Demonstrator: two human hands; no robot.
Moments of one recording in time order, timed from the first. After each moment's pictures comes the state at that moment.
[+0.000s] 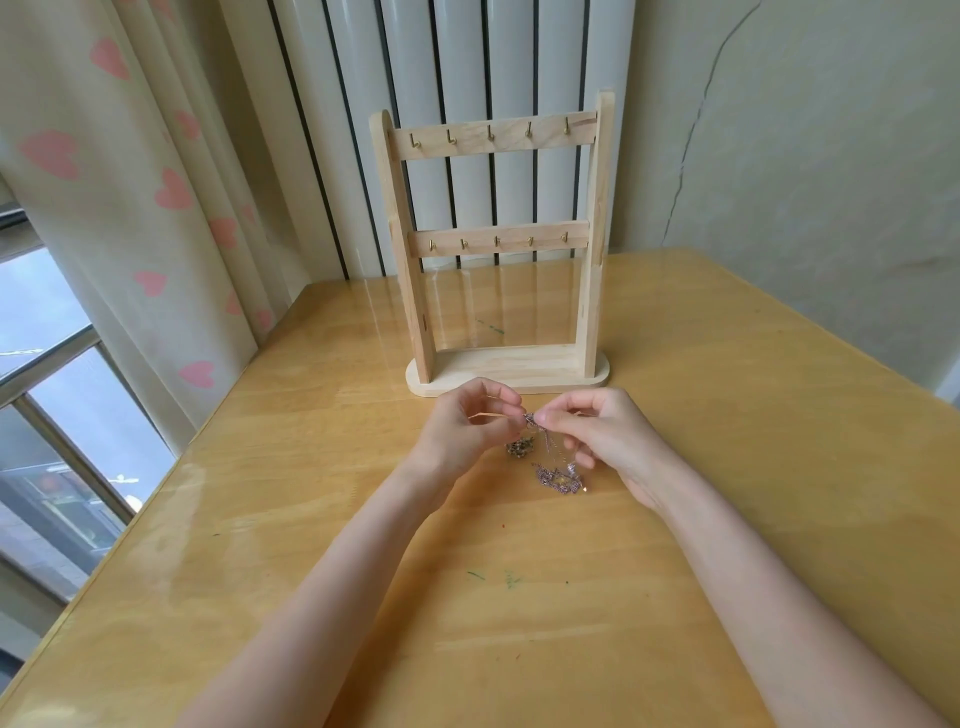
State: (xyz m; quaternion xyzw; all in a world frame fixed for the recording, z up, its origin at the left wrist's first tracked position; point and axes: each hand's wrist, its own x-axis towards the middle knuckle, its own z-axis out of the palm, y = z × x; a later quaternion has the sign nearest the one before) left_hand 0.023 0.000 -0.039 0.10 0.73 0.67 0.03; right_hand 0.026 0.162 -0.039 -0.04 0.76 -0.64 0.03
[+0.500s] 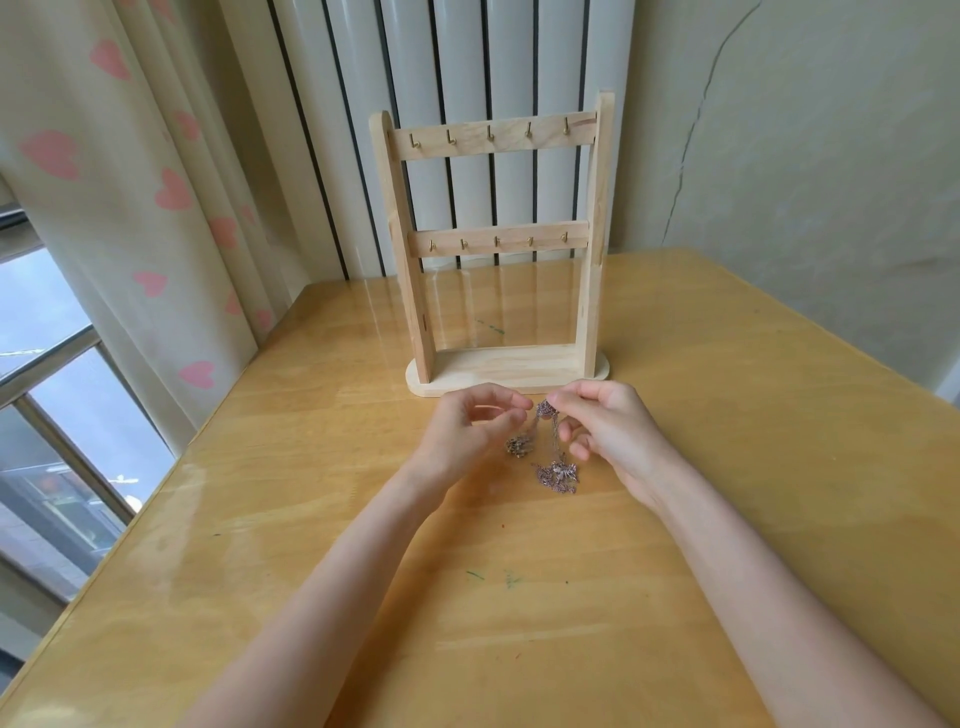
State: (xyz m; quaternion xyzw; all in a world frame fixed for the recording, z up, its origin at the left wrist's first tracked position) left_hand 0.024 0.002 -0.037 0.11 0.78 0.62 0.00; right_hand 0.021 0.160 -0.039 -0.03 0.71 -0.70 0.01
